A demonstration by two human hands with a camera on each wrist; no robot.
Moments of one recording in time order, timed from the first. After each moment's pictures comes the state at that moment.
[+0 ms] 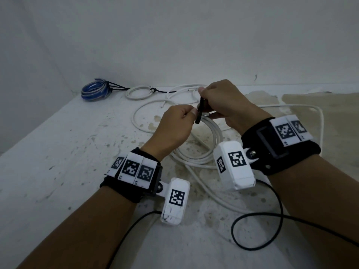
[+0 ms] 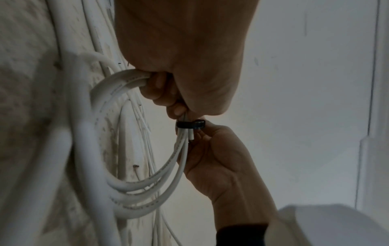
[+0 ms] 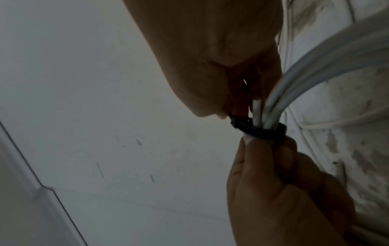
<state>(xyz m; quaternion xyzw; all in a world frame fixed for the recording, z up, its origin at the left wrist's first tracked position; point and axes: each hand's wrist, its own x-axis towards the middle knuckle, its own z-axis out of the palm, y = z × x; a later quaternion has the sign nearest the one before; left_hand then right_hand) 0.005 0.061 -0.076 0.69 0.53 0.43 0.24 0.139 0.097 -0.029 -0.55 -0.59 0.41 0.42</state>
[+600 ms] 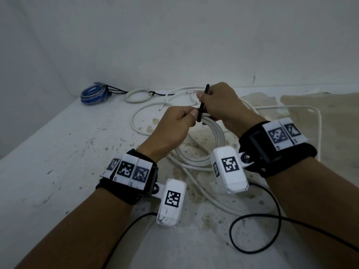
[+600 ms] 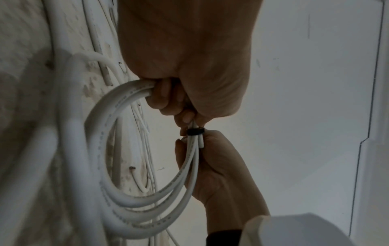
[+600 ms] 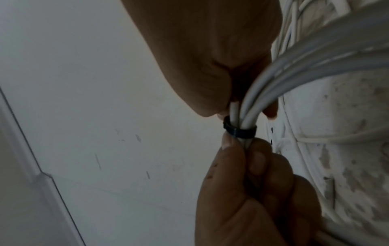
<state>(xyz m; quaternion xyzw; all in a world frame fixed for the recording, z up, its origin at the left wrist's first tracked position) 0.005 0.065 -0.077 0.69 0.47 0.45 0.32 0.141 0.106 -0.038 -0.56 -0.64 0.30 0.43</state>
